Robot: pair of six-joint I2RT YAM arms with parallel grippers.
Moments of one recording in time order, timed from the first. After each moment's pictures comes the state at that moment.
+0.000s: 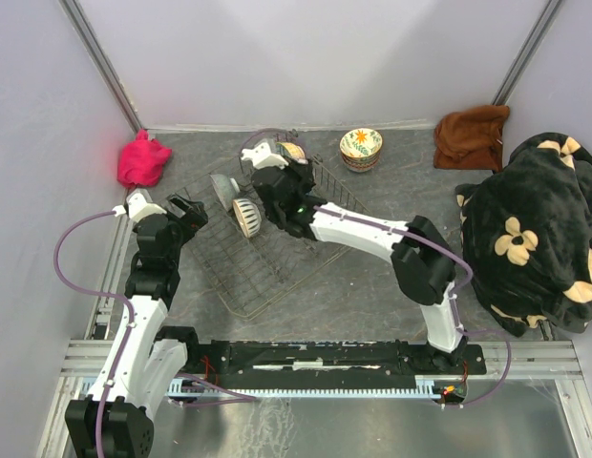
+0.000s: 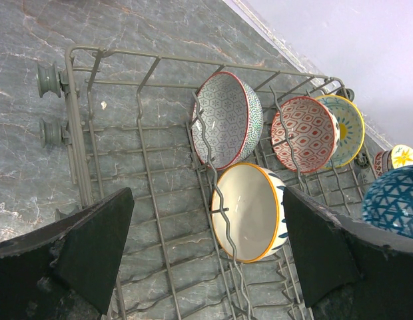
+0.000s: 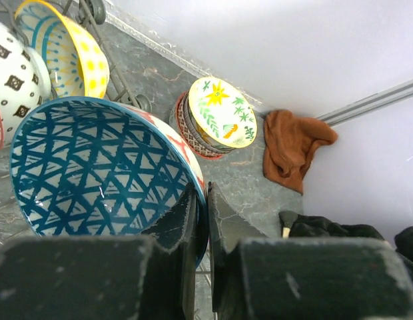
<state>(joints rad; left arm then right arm) -0.03 0.73 0.53 -0.10 -0.20 -0.64 0.96 2.04 1.64 0.06 1.17 -0.47</state>
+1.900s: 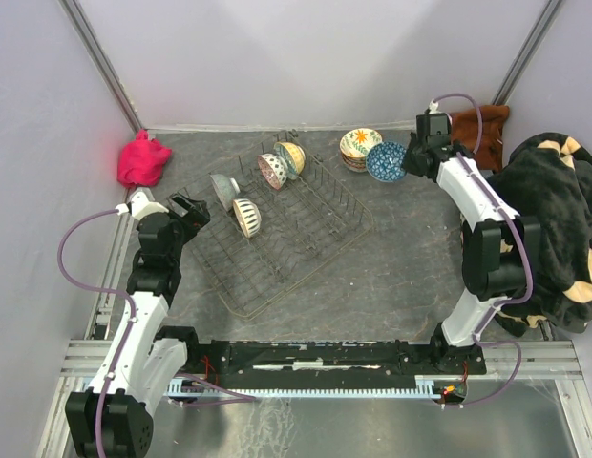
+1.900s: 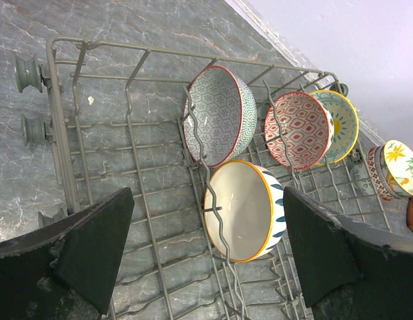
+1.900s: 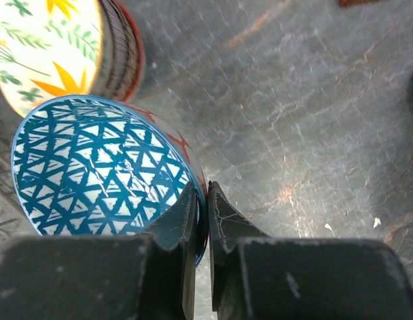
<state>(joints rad) -0.03 0.77 0.53 -0.06 -0.17 -0.66 0.12 1.75 1.50 -0.49 0.15 0.41</state>
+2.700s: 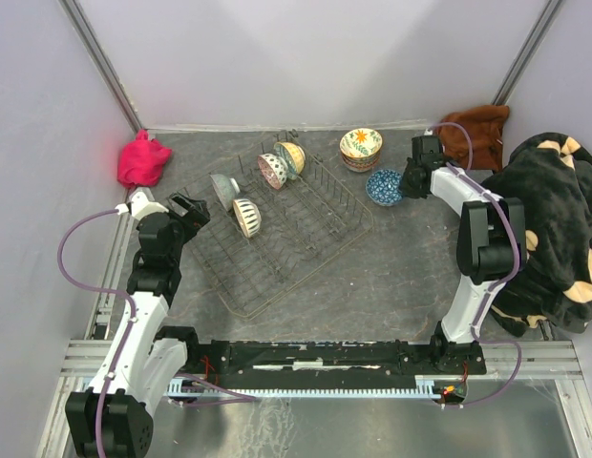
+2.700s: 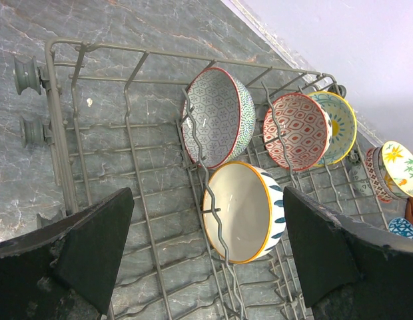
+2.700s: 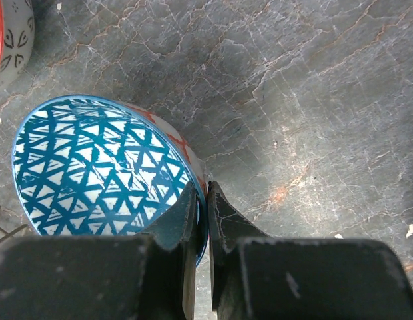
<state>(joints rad) -0.03 0.77 0.52 -0.05 -0.17 -0.66 0.08 1.89 1.34 -0.40 0.10 0.44</state>
